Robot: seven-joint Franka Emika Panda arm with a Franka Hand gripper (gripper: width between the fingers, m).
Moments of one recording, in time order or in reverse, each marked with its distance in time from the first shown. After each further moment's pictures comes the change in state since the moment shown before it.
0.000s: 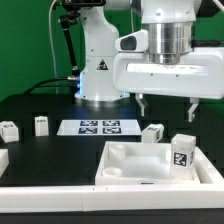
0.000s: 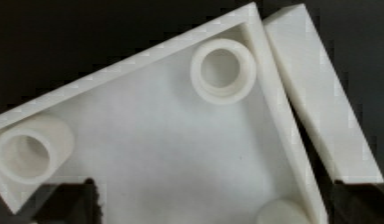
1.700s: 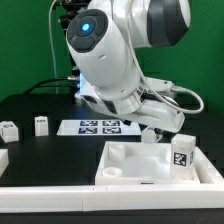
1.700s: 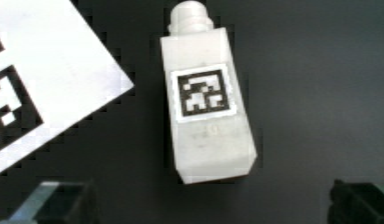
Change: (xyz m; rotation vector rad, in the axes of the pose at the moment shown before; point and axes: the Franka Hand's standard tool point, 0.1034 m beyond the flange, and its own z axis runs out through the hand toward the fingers) arm -0.073 0.073 0.059 -0.006 -0.714 0.165
